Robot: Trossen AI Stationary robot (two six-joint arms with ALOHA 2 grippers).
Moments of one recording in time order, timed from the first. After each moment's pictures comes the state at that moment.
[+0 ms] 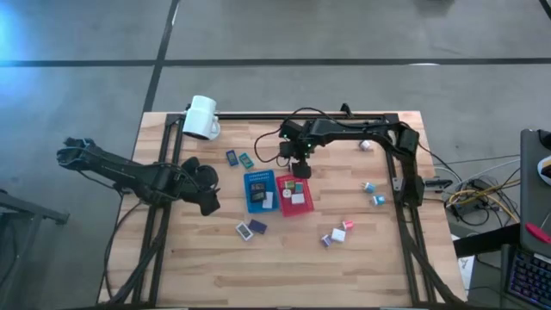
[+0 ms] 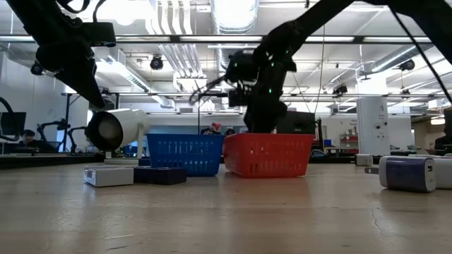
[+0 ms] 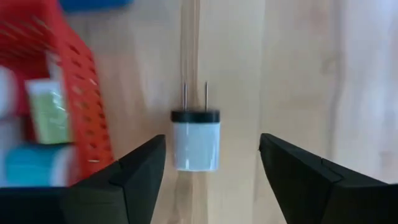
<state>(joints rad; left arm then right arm) -0.26 1.04 0.70 -0.88 -0.53 -0.61 -0.37 2.02 1.47 -0.72 -0.13 -0.37</state>
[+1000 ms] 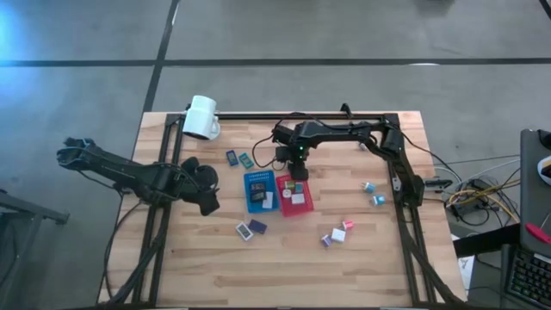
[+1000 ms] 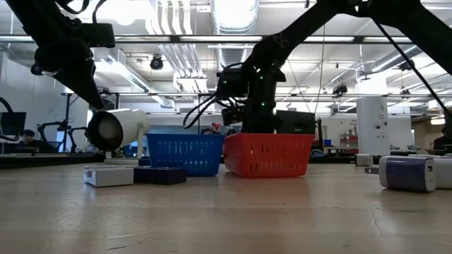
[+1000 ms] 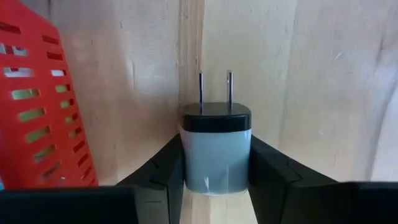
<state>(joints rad) -0.26 1.04 0.70 -0.89 -0.53 -0.61 -0.35 2.17 1.59 -0.84 -0.11 -0.38</state>
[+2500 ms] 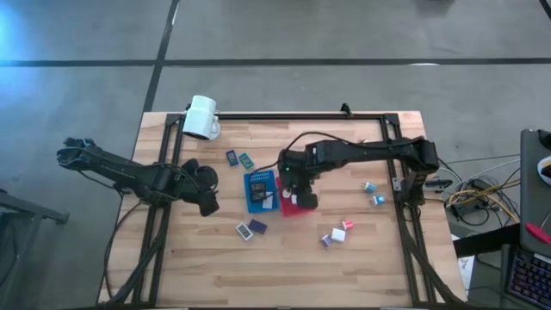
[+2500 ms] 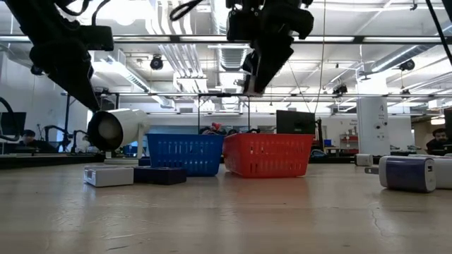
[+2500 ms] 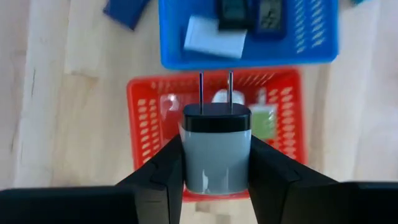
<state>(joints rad) -0.26 1.04 0.69 -0.89 -0.48 -0.64 -0.03 1.85 1.58 -0.96 -0.11 -0.12</state>
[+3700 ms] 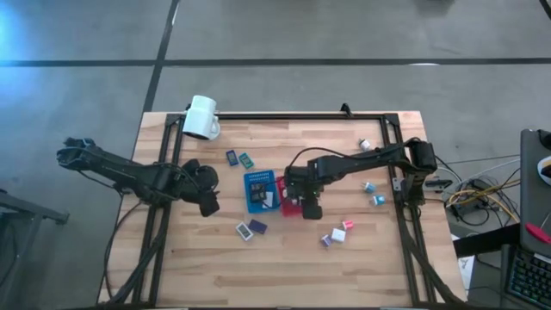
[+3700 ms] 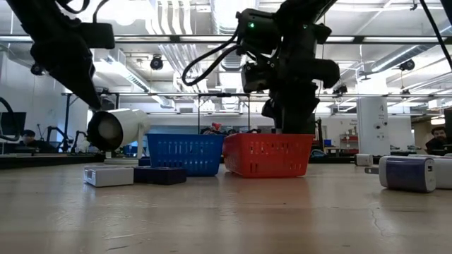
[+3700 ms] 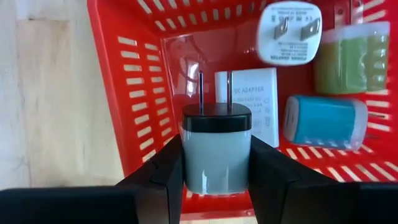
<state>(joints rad) -0.26 1.04 0.70 -0.88 -0.48 -0.62 -0.02 1.87 1.28 -0.75 -0.17 0.00</state>
